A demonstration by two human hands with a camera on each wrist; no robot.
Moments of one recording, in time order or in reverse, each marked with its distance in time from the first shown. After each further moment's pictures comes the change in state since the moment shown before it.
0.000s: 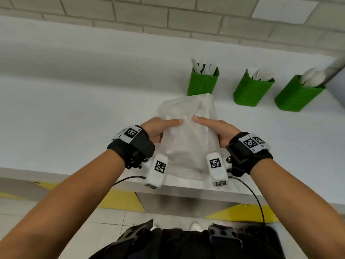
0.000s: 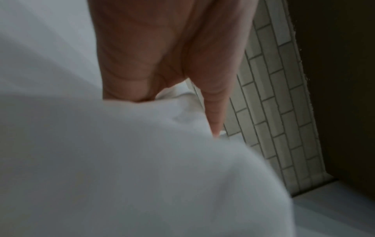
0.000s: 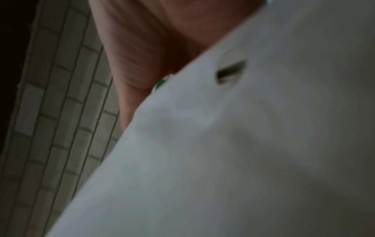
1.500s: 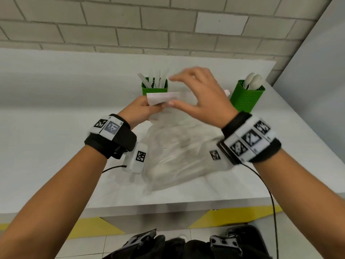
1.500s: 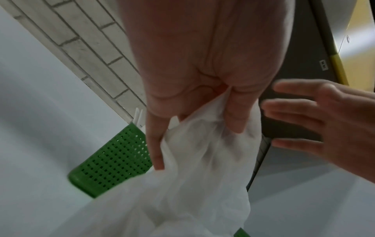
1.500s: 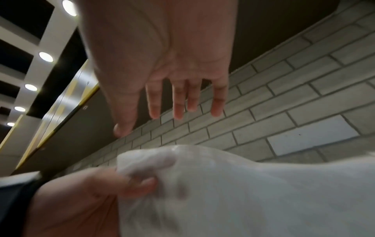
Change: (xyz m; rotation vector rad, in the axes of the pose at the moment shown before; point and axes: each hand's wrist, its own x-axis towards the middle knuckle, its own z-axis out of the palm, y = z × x) left_hand 0.016 0.078 0.090 0.355 -0.068 0.583; right_hand -0.074 -0.079 -0.070 -1.205 0.400 -1.144
